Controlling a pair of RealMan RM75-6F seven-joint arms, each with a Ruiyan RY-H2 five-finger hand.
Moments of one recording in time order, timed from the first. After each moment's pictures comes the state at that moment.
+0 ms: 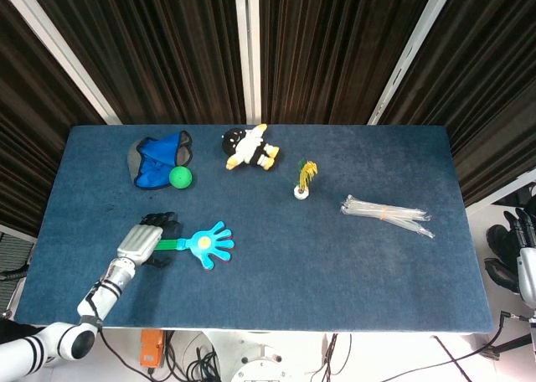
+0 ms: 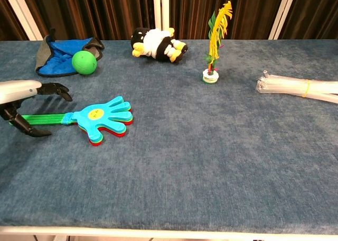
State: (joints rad) left arm -0.54 -1.45 -0.10 -1.41 1.22 0.82 0.09; right arm 0.05 -1.07 0.11 -1.55 -1.37 1.45 -0.01
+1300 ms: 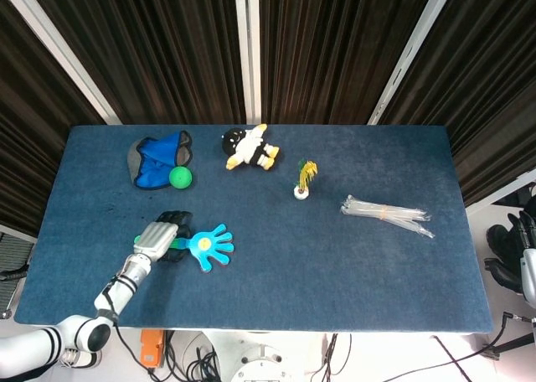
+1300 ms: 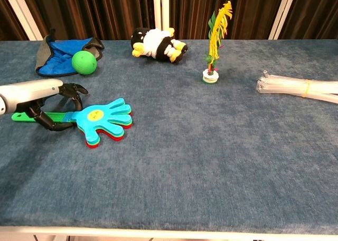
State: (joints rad) left arm -0.61 -1.52 -0.10 -1.39 1.18 0.83 0.08; right arm 0.05 -1.08 0.11 -1.50 -1.35 1.42 0.03
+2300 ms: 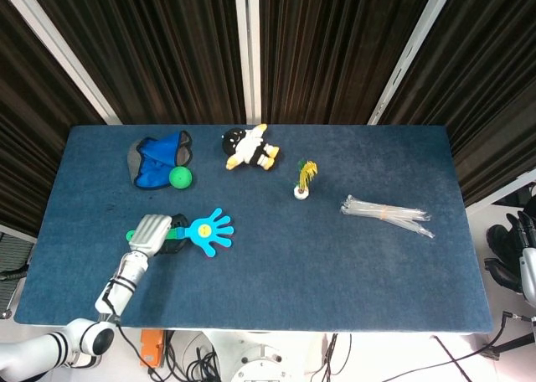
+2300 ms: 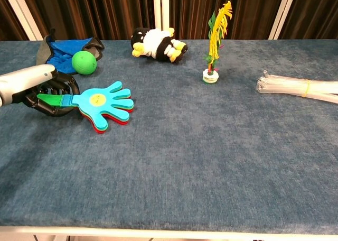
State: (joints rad) left arm -0.56 -1.59 -0.11 -1.29 1.28 0.99 -0.04; right arm 0.06 -1.08 0.11 -1.50 -1.35 1.40 0.05
